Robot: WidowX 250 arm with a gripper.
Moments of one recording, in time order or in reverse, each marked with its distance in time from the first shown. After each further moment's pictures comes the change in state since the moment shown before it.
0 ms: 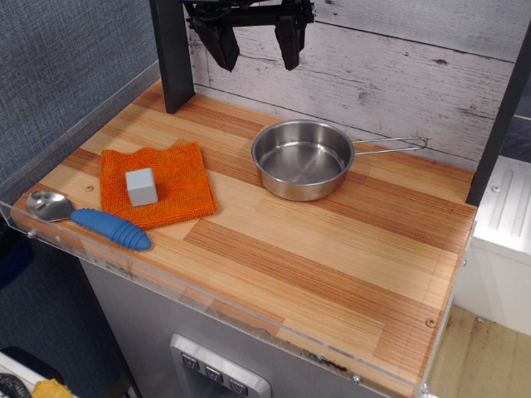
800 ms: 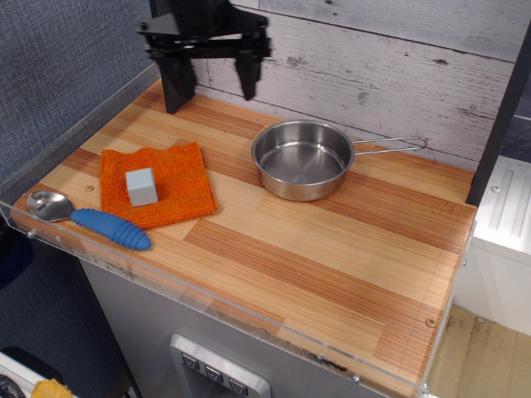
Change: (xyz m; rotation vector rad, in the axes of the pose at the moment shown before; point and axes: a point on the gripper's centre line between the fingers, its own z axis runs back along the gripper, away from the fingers) arm -0.025 0.043 -0.007 0.094 0.032 0.075
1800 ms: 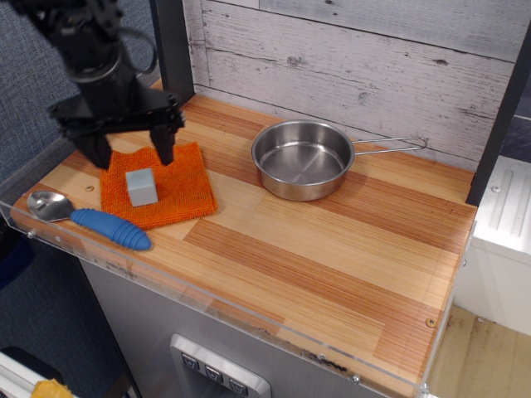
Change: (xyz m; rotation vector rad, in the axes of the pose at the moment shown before) arm -0.052 0.072 -0.030 0.105 -0.029 0.209
